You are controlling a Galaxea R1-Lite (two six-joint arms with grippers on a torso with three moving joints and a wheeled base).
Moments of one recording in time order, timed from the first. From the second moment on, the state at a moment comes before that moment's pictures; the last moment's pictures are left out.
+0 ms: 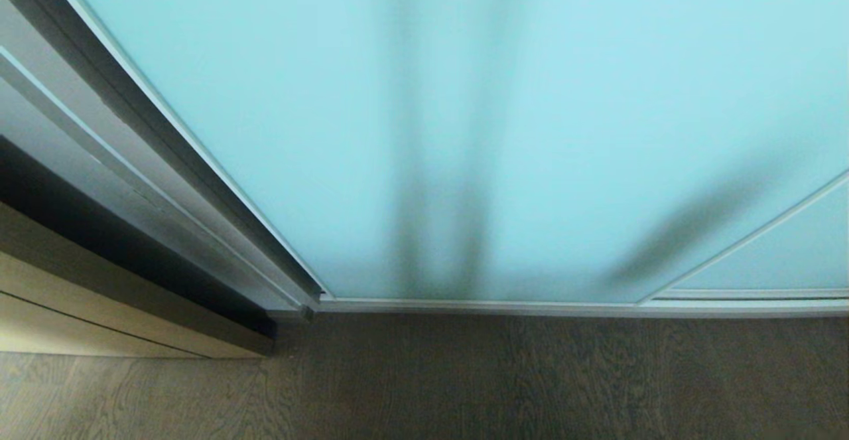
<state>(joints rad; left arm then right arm) 0.00 0.00 0.00 0.00 0.00 0.01 0.00 0.00 0.00 -0.01 -0.02 0.03</state>
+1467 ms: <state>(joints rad) 0.00 0.00 0.00 0.01 0.00 0.01 0.00 0.00 0.00 -0.01 -0.02 0.03</state>
